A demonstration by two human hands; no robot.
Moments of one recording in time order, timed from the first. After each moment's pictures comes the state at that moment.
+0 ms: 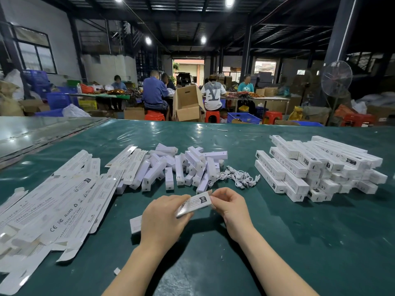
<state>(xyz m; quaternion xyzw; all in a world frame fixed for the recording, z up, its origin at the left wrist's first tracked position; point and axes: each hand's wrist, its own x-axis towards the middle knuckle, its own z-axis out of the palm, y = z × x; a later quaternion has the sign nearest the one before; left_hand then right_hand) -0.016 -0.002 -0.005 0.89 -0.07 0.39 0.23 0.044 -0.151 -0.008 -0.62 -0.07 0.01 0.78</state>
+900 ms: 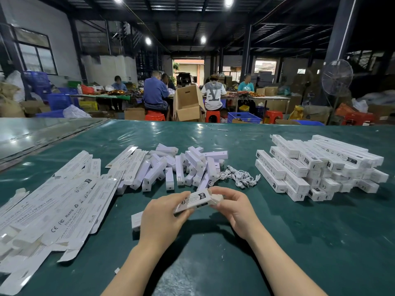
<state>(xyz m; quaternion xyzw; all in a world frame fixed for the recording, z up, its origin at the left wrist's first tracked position) -0.017 0.000 -0.003 0.89 -0.04 0.35 0.29 0.042 -0.163 -0.002 -0.60 -0.14 0.07 0.79</state>
